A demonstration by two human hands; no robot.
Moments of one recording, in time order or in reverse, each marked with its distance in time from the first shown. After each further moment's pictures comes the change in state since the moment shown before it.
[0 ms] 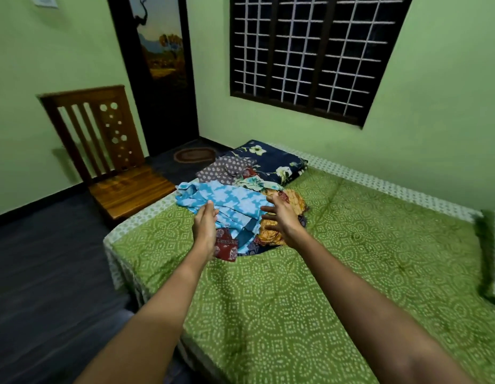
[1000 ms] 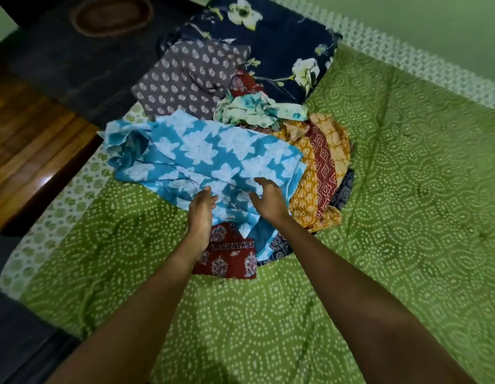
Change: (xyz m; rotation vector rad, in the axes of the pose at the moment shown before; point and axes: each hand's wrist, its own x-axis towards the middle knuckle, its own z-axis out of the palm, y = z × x) left_hand 0.477 -0.191 0.086 0.213 -0.178 -0.521; right_hand 0.477 0.194 0.081 -0.785 0.089 0.165
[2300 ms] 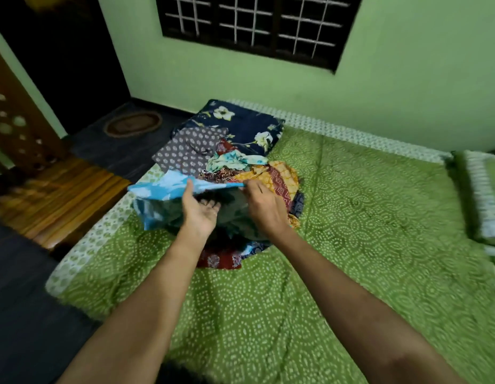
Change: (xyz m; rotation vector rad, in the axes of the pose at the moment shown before) left_hand -0.260 0.036 -0.047 -0.780 -0.256 0.027; right_hand -0.317 -0.095 -0.104 -0.376 0.587 -0.591
